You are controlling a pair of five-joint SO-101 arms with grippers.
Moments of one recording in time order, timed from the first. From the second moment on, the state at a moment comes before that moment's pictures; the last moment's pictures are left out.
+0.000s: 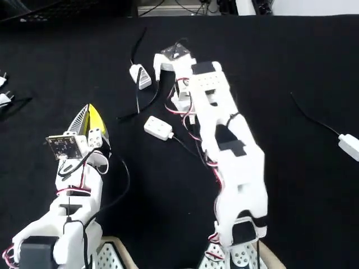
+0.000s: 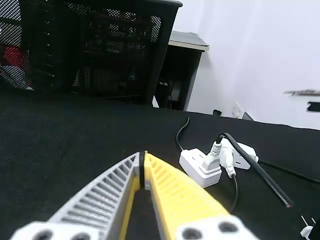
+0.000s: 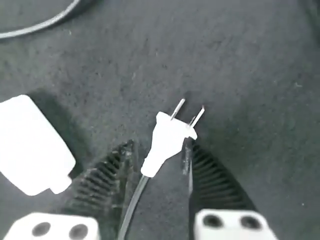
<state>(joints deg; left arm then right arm) -4.6 -26.6 95.3 -59.6 8.7 -13.3 41.6 -28.9 78.8 17.0</state>
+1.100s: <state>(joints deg) -4.6 -26.6 95.3 -59.6 8.7 -11.2 54.8 -50.9 94.9 18.4</state>
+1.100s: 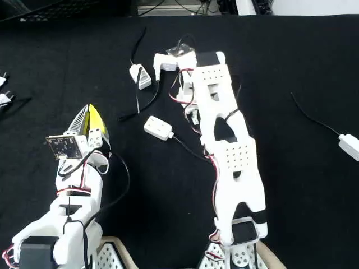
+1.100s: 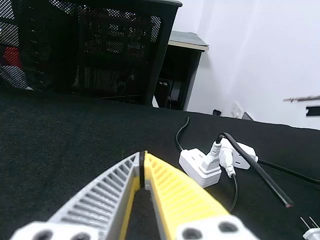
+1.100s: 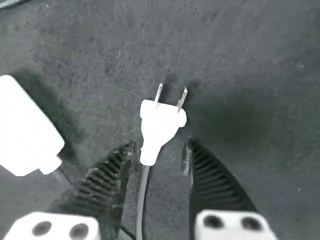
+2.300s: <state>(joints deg) 2.8 -26.6 94.8 -59.6 8.7 -22.6 40.3 -50.7 99.6 22.2</state>
